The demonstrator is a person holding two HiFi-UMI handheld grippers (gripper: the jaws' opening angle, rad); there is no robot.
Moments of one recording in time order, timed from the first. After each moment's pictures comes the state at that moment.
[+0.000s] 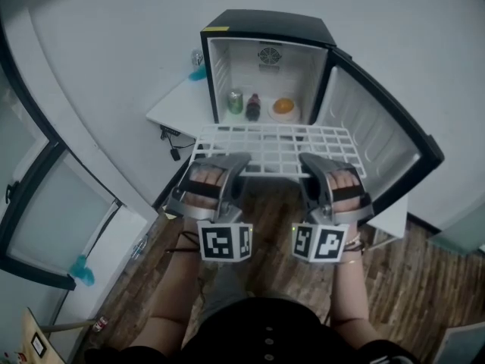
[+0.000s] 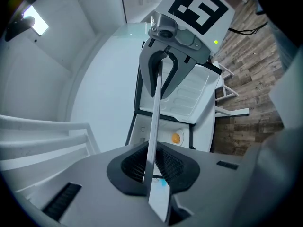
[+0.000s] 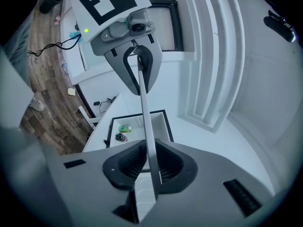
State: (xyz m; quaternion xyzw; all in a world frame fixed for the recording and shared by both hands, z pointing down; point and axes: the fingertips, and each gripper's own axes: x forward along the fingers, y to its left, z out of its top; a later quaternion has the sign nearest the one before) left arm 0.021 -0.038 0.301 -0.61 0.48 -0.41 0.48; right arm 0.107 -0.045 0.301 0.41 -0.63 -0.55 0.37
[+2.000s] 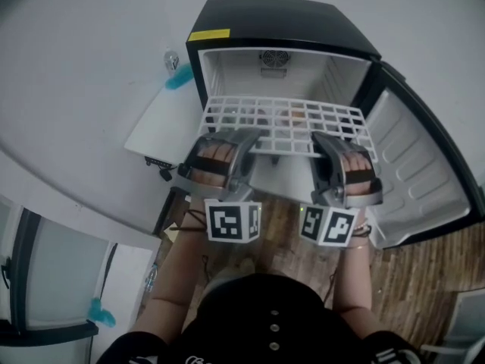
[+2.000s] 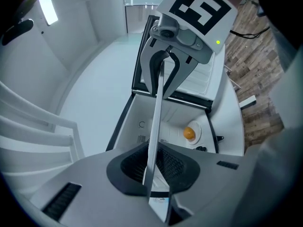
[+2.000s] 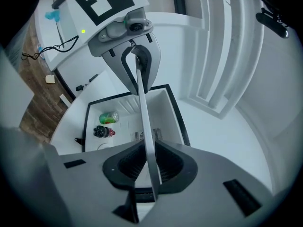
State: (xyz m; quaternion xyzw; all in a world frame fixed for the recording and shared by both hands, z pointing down) left arm -0.049 -0.272 0.307 -0.65 0.42 -0.36 0.52; right arm 0.037 -0.260 0.309 0.49 -0.59 -0.49 0.42
